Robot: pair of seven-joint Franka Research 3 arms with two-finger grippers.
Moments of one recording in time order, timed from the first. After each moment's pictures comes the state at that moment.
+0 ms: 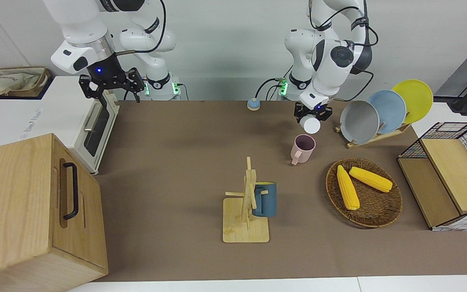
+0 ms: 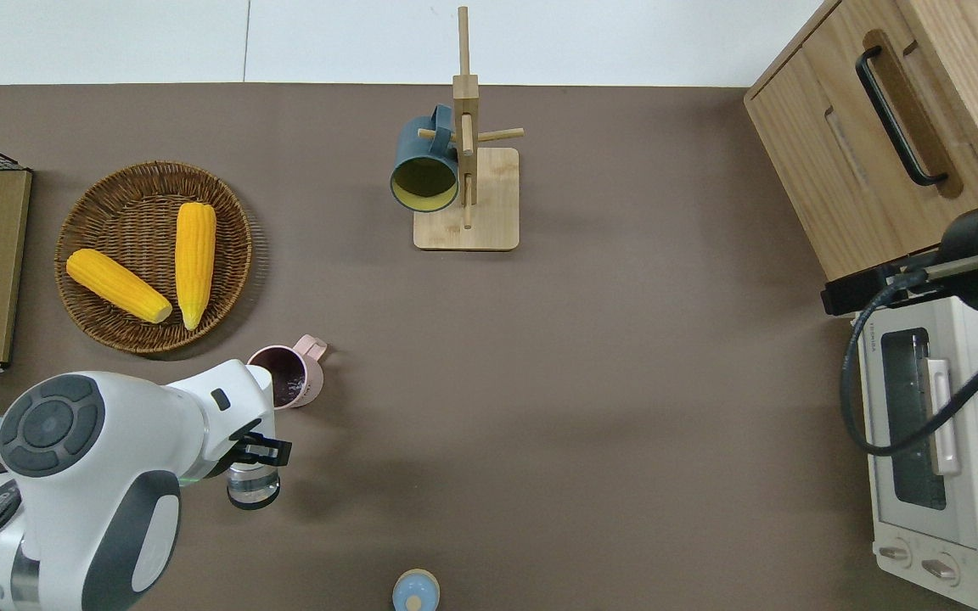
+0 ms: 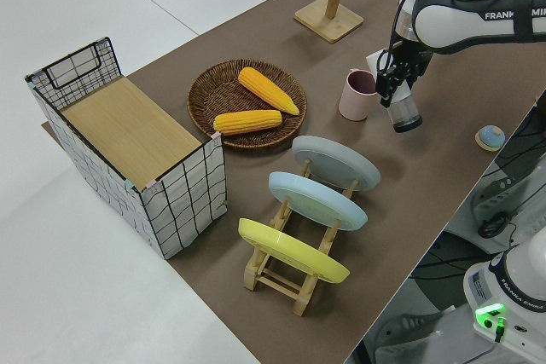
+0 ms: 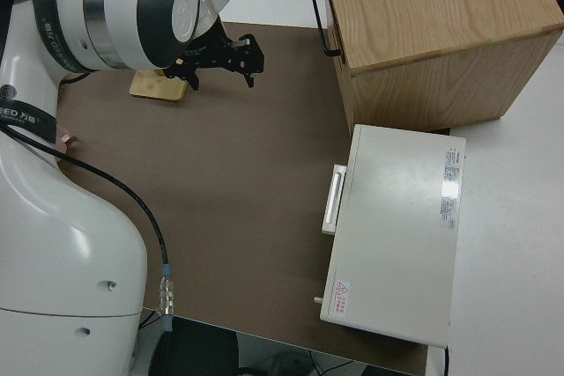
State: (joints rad) left arm -0.20 -0.24 -0.02 -2.38 -0.06 2.04 0.03; right arm 0.02 0.06 0.04 -1.44 0.02 1.49 -0.08
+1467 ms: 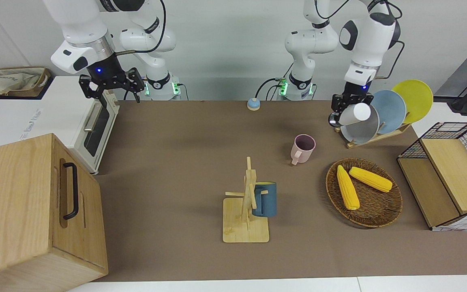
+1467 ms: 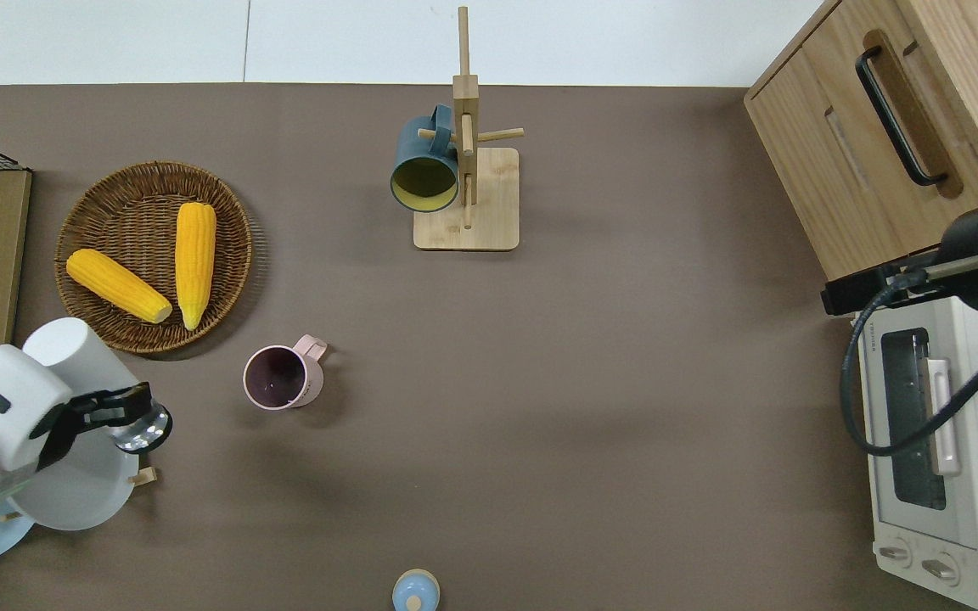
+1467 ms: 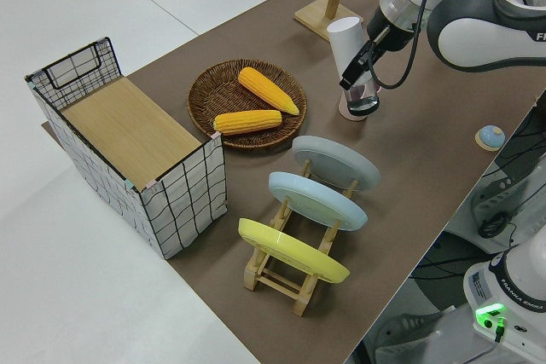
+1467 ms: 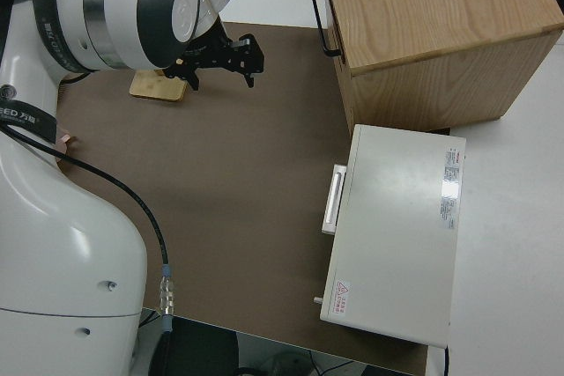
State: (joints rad) left arm 0.03 -0.41 0.00 -2.39 -0.02 2.25 -0.03; right arm 0.02 0.06 0.04 -1.44 0.02 1.49 -0.08
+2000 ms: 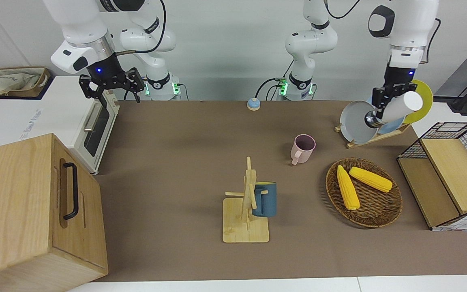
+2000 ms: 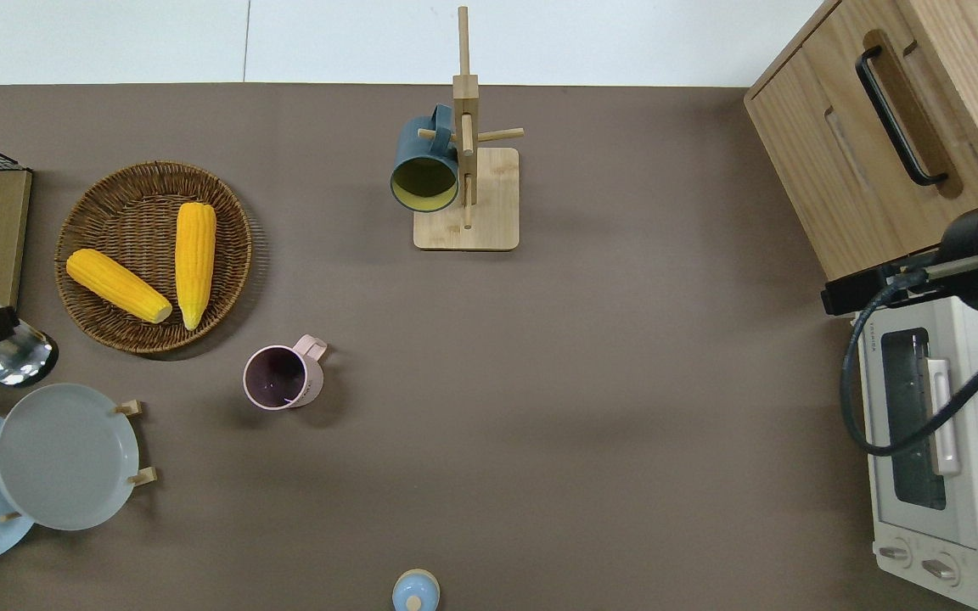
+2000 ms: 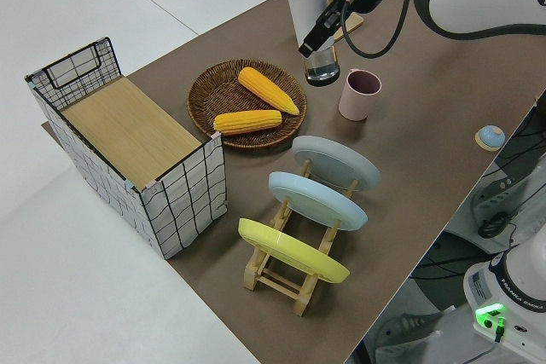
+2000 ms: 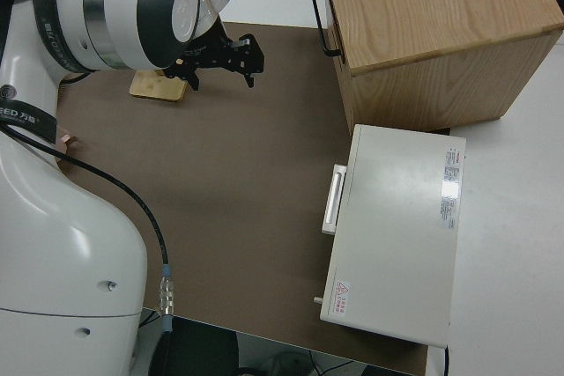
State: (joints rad) left arm 0.16 -0.30 0.01 -2.13 0.00 2.25 -0.04; right arm 0.02 0.06 0.04 -1.44 0.02 1.49 -0.08
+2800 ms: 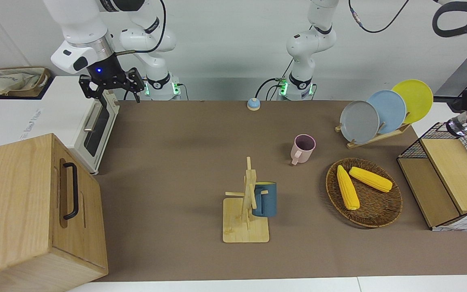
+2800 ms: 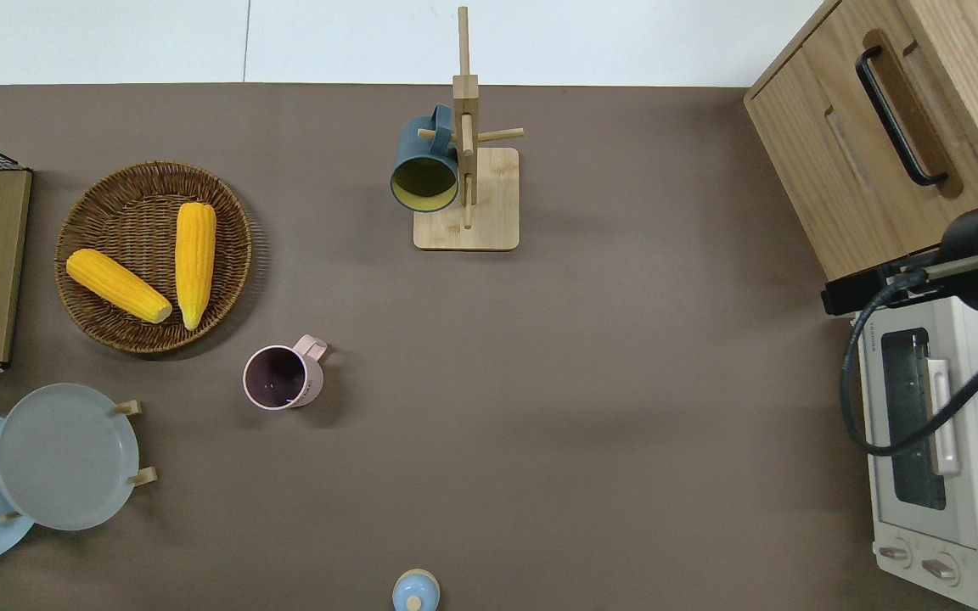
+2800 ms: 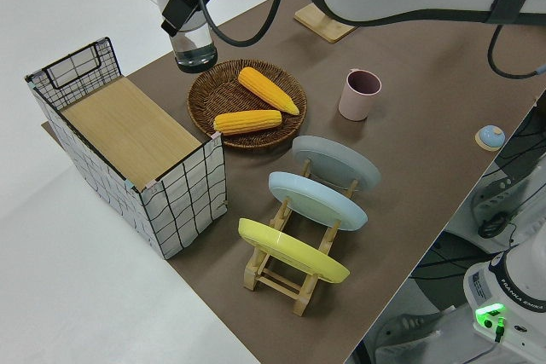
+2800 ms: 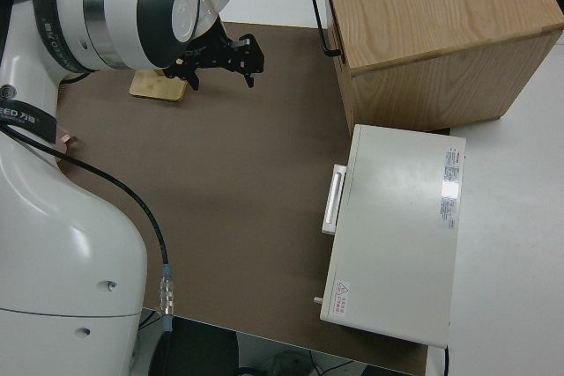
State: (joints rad) left arm 0.35 0.07 0.06 -1.61 -0.08 2.25 0.16; right arm 0.02 0.06 0.04 -1.44 0.02 1.49 -0.08
